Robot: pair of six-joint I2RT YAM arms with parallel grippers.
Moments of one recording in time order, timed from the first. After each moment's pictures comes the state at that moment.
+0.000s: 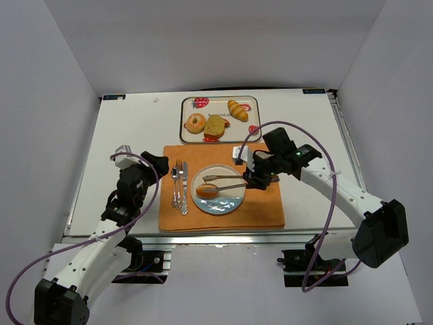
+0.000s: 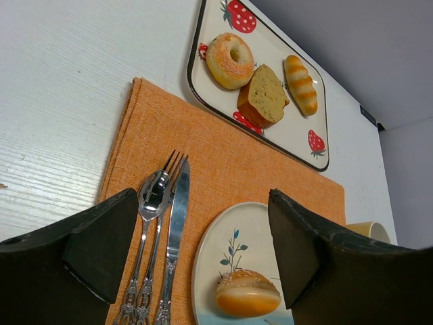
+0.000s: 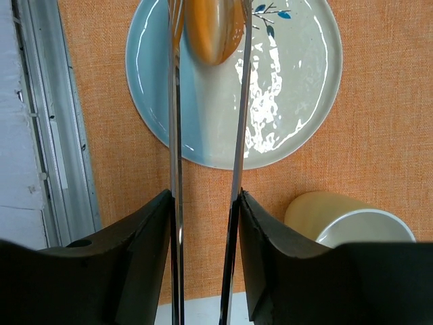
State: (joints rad) left arm -0.34 0.70 0.40 0.05 -0.27 -0.75; right arm 0.60 1.32 1.07 -0.74 -0.57 -0.77
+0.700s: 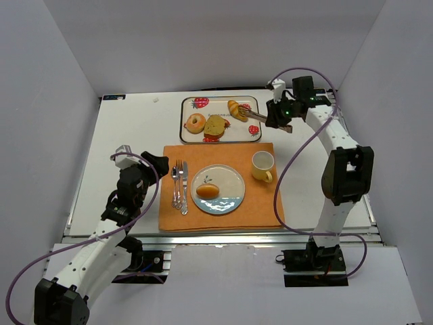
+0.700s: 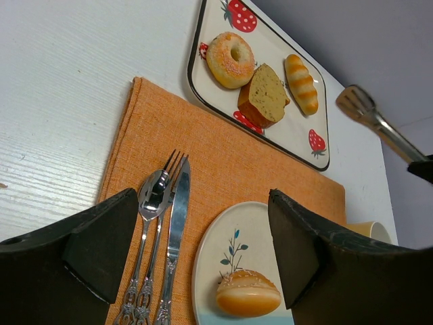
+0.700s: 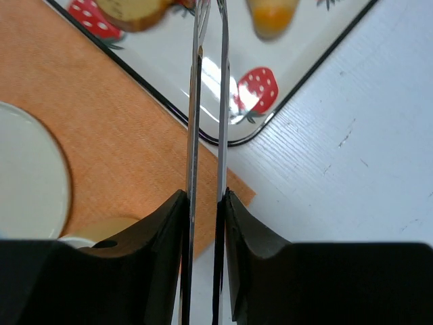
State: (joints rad) left arm -0.34 0.70 0.40 0.05 -0.27 -0.75; right arm 0.18 1.87 1.69 -0.65 -0.53 -0.39
